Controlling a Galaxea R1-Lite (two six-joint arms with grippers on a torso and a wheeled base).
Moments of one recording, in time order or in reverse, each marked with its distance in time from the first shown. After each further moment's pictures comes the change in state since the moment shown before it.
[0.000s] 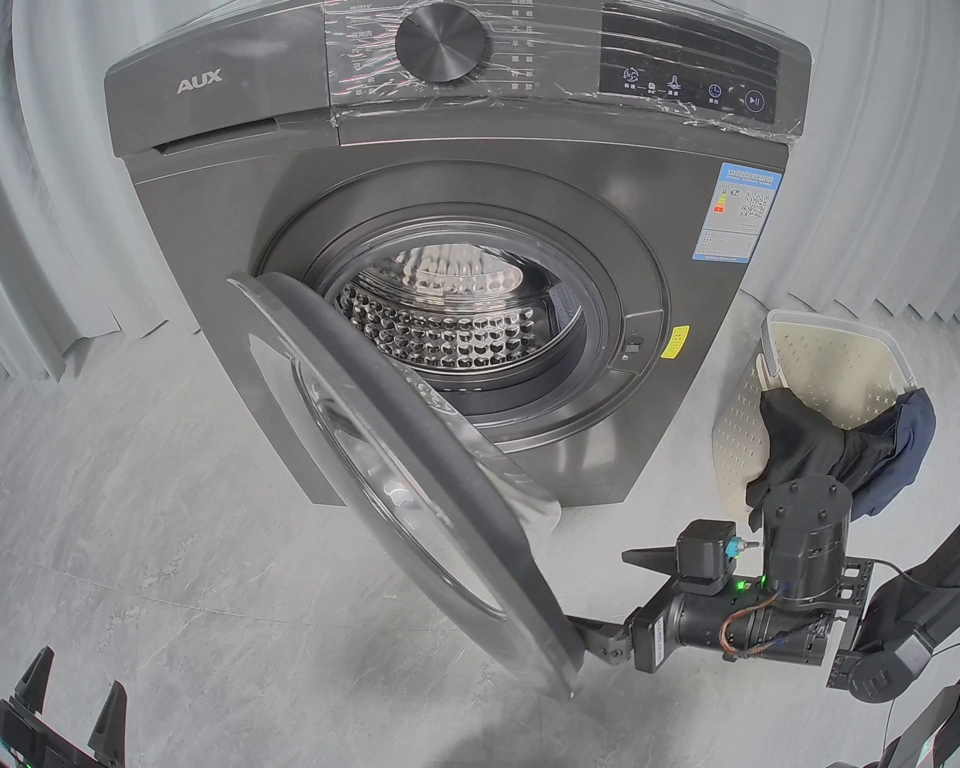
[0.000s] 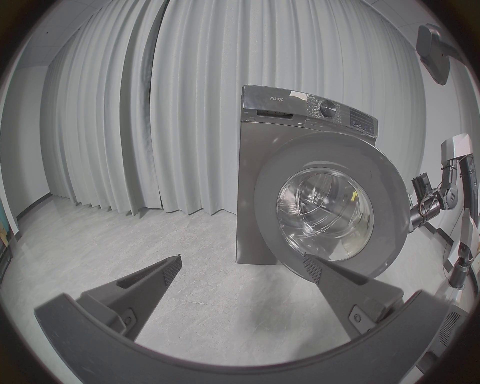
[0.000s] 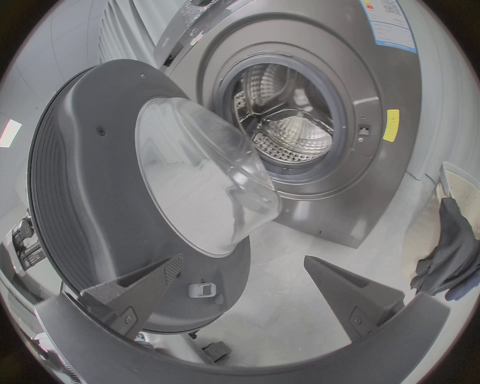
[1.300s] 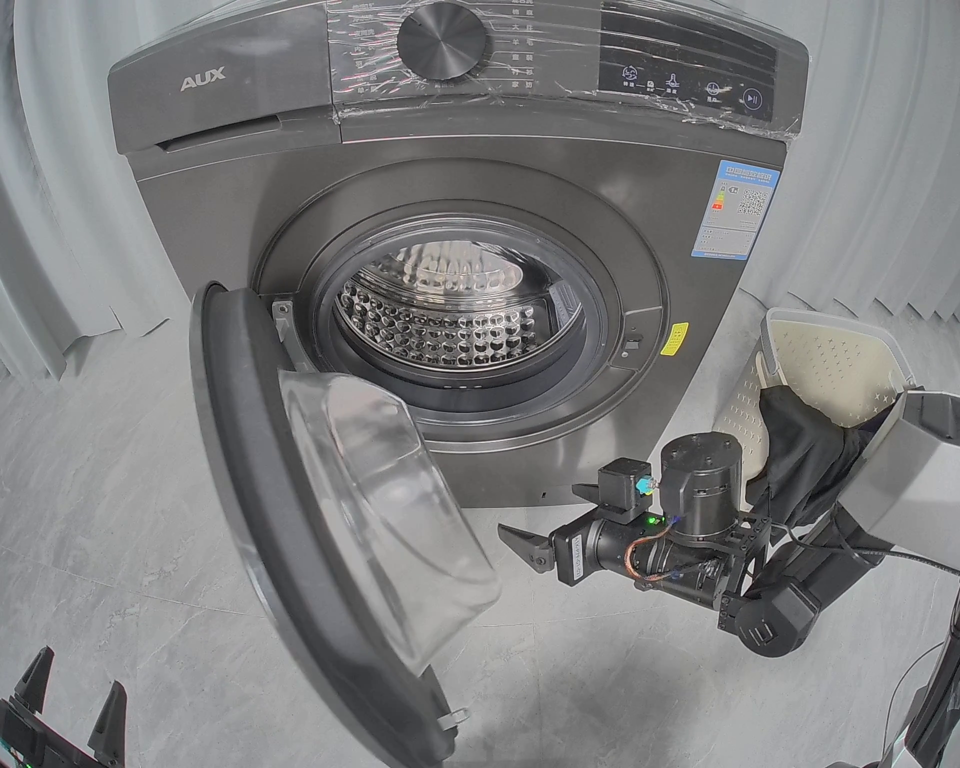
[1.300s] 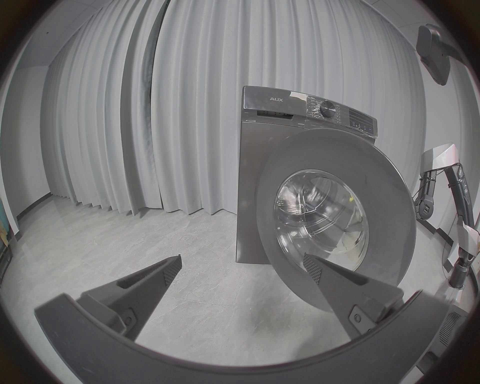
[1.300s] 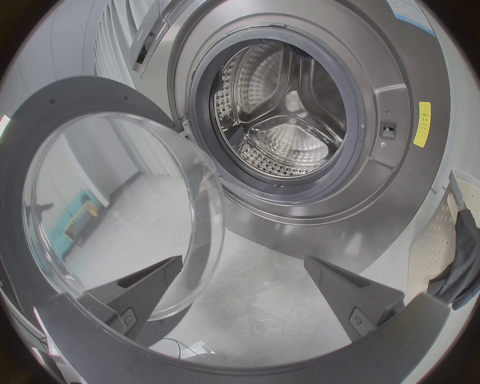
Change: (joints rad) left arm 0.000 0.000 0.000 0.000 0.000 0.000; right arm -0.068 0.319 -0.324 -0.097 -0.045 -0.012
